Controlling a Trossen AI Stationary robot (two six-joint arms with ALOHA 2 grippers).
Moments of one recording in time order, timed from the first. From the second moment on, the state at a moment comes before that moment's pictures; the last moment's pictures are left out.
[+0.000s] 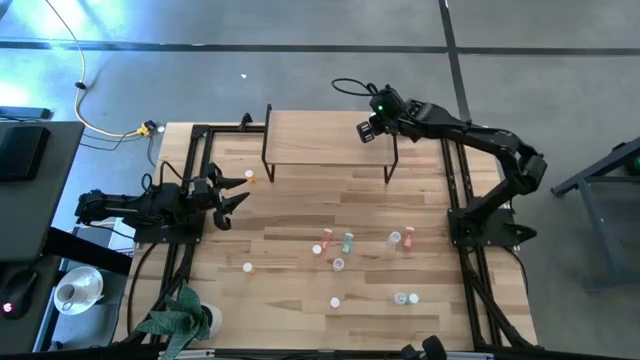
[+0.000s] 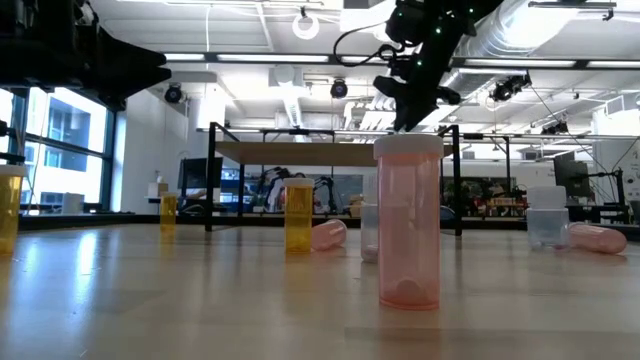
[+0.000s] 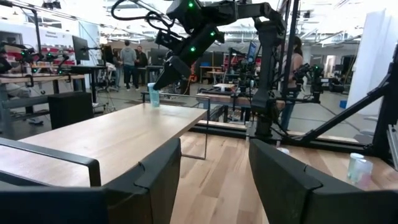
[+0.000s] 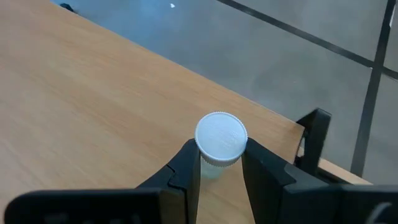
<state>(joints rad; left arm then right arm) 0.05 0.01 0.01 0.13 -0.36 0.01 -0.57 1.55 1.34 -0.66 0.37 0.34</state>
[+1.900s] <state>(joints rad) 0.05 0.01 0.01 0.07 -0.28 0.00 -0.17 1.34 1.26 -1.01 0.52 0.35</state>
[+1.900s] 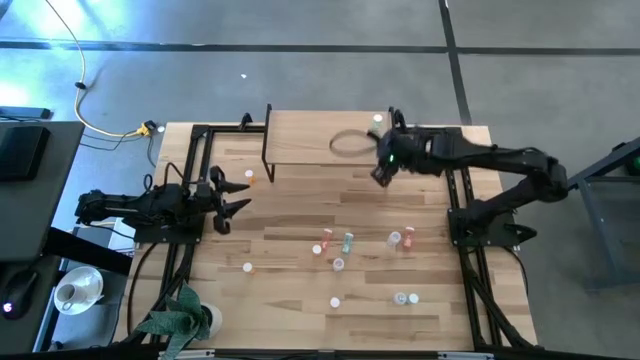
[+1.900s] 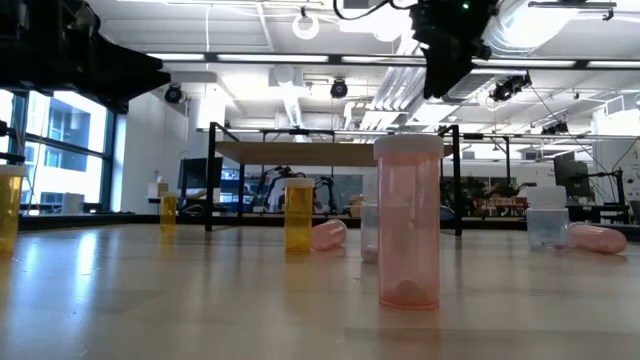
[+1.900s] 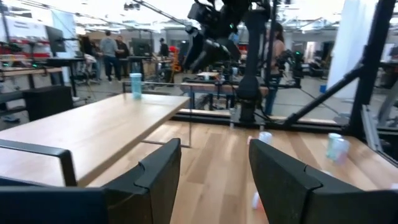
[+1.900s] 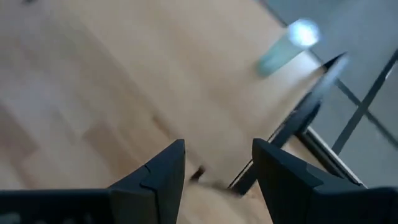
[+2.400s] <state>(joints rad) 0.05 0.05 0.06 0.07 -0.18 -0.08 0.12 1.20 0.88 -0.77 0.64 0.58</state>
